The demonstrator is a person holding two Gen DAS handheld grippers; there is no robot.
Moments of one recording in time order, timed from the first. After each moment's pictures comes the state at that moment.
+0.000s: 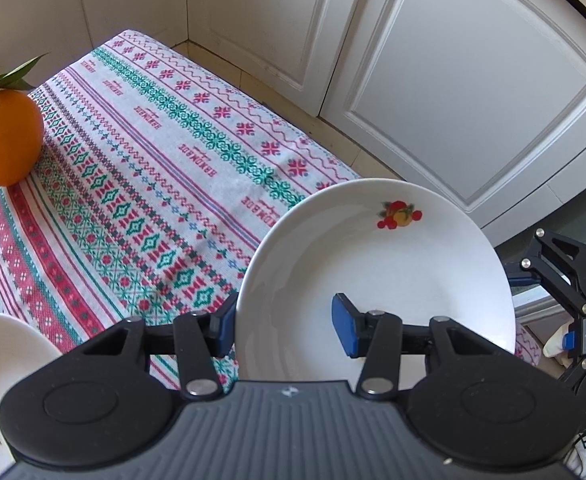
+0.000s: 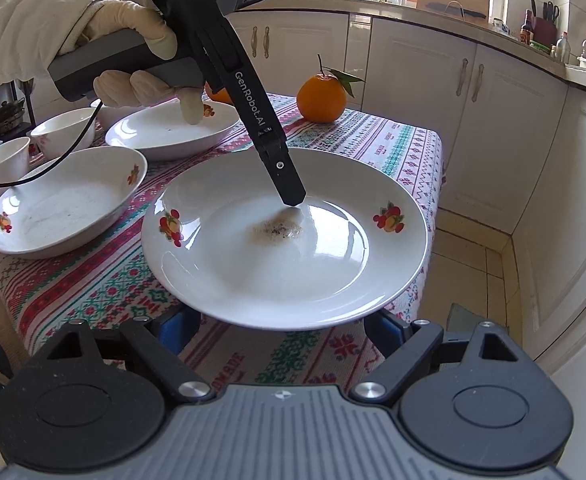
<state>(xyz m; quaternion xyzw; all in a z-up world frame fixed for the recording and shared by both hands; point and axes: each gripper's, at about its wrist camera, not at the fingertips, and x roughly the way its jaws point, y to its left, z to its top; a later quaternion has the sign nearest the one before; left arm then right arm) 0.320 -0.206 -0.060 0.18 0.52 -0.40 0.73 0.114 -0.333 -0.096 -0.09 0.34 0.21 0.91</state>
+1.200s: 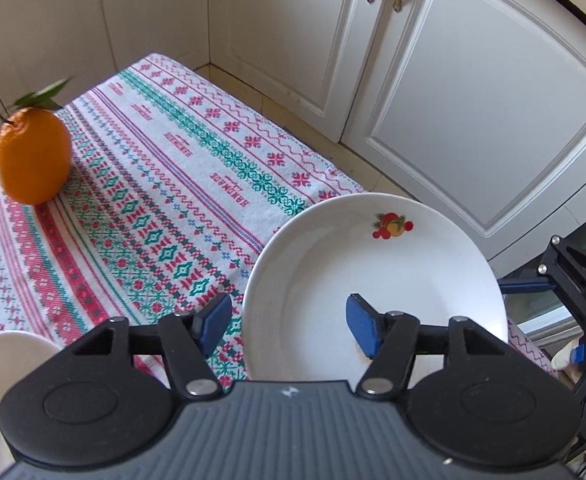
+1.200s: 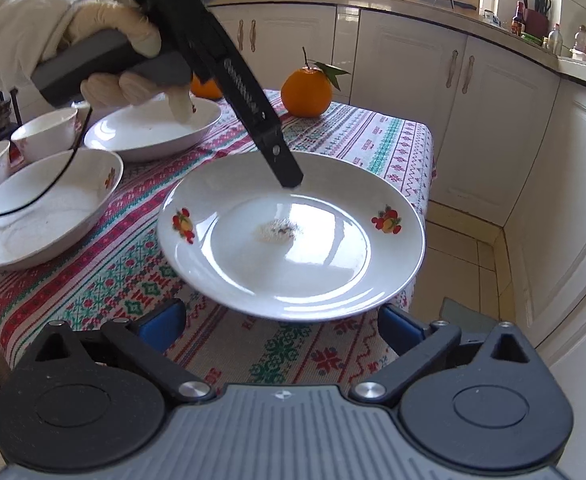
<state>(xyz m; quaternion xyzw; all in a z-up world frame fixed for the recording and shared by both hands) 0.322 -0.198 -0.048 0.18 0.49 -0.38 0.77 0.125 -0.328 -0.097 -0.10 0.35 0.19 0.91</state>
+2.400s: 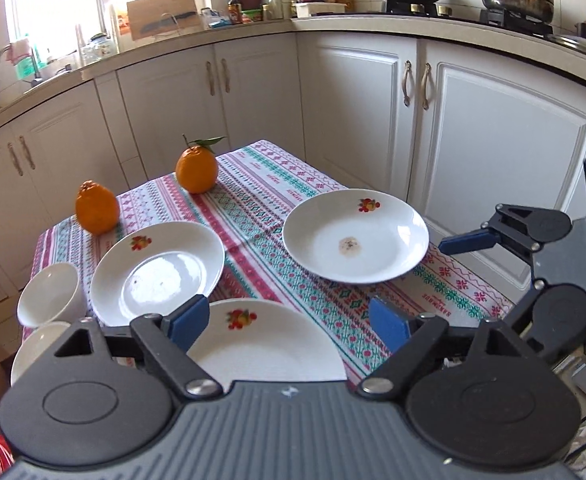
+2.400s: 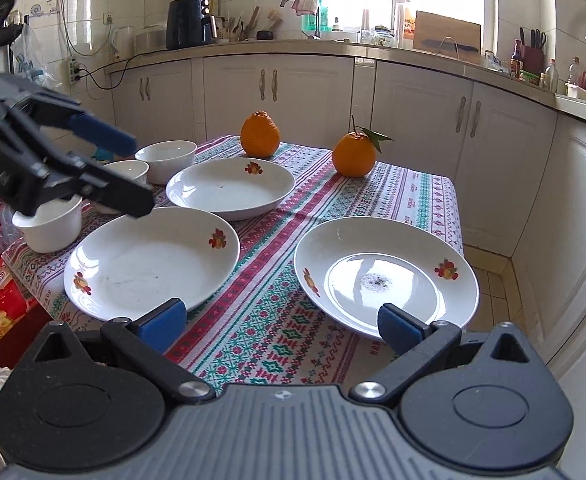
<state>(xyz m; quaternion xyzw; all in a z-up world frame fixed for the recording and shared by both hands) 0.087 -0.074 0.022 0.14 0.32 -0.25 0.90 0.054 -0.267 -0.048 -0.06 0.29 0.20 0.93</state>
